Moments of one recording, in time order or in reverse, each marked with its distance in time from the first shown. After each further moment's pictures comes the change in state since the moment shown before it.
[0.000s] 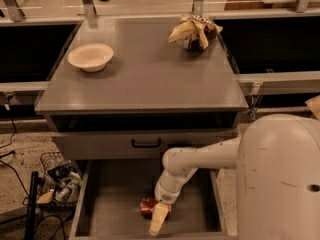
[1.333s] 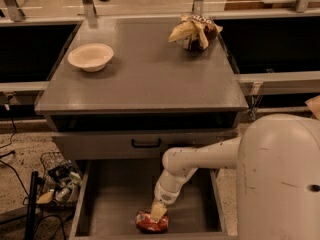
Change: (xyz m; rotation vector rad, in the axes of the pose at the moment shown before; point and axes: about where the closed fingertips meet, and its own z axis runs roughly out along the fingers) arm 0.000 0.000 0.000 0.000 0.000 0.000
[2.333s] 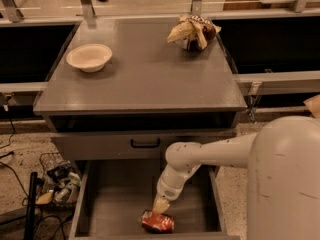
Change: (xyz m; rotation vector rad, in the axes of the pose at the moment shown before) arm -0.004 0.003 -0.024 0.009 -0.013 -0.030
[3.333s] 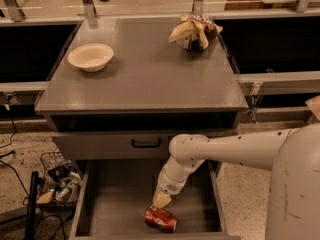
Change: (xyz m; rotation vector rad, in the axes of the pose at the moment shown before) arm -0.012 0.011 -0.043 0.022 -0.038 -0.061
